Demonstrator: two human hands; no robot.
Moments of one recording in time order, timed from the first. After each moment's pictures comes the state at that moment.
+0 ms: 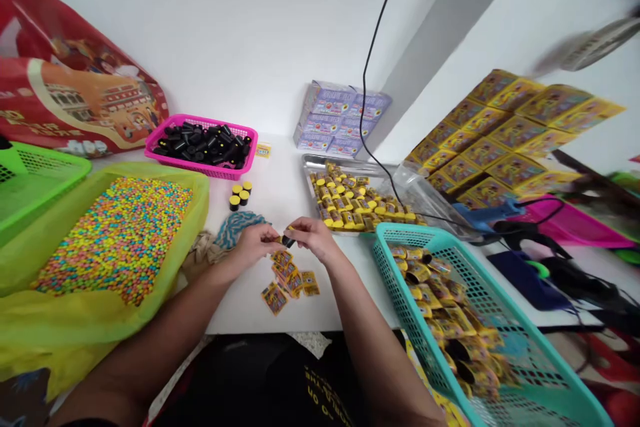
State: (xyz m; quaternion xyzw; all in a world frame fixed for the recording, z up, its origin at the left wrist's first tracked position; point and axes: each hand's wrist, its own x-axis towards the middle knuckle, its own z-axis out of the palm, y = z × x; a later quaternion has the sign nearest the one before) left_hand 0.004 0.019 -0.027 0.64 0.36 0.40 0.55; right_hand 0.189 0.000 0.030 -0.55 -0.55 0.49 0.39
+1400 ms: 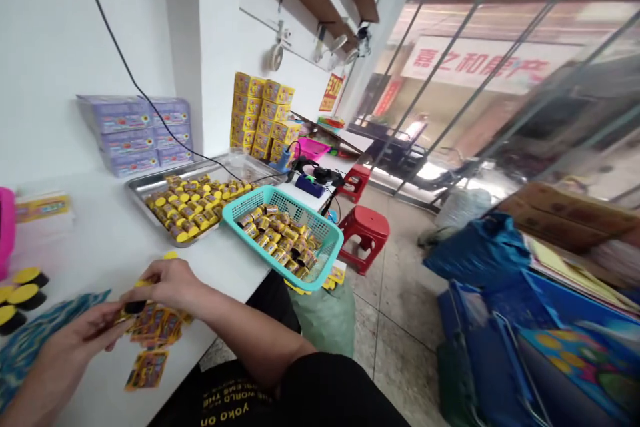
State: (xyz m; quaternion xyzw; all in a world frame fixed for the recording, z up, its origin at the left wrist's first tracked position) left_hand -0.005 0.026 -0.006 0.65 0.41 0.25 0.59; right_hand 0.169 -0.047 0.049 -0.68 -0.44 0.37 0.45
